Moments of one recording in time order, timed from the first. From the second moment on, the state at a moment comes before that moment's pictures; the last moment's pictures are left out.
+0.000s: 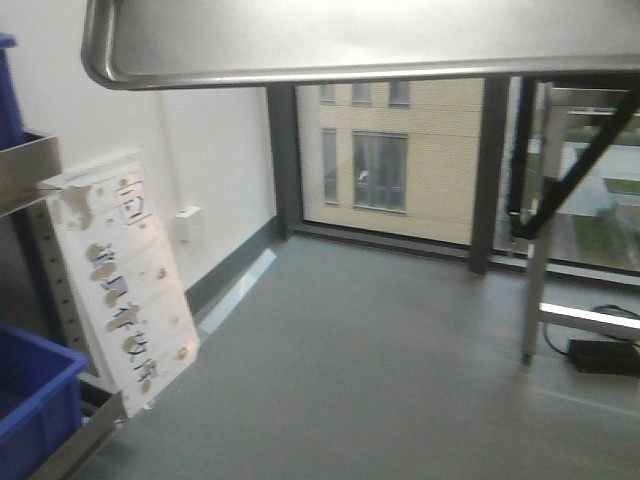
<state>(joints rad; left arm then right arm) -0.85 1.22 -1.29 0.13 1.00 -0.53 0.63 1.01 -1.14 -0.19 1.03 0.58</state>
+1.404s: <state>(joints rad) -0.85 1.22 -1.29 0.13 1.01 -0.53 0.63 1.01 -1.14 -0.19 1.03 0.58</state>
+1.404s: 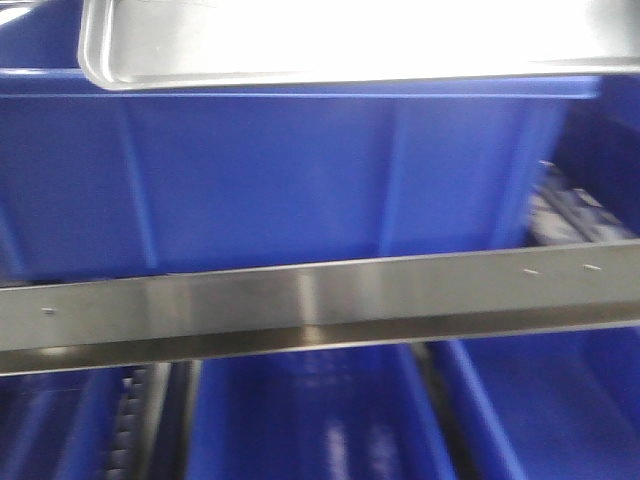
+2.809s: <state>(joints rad) -0.85 1.22 -1.29 0.13 1.01 -0.53 0.63 1.01 -1.14 -0.19 1.03 0.58</state>
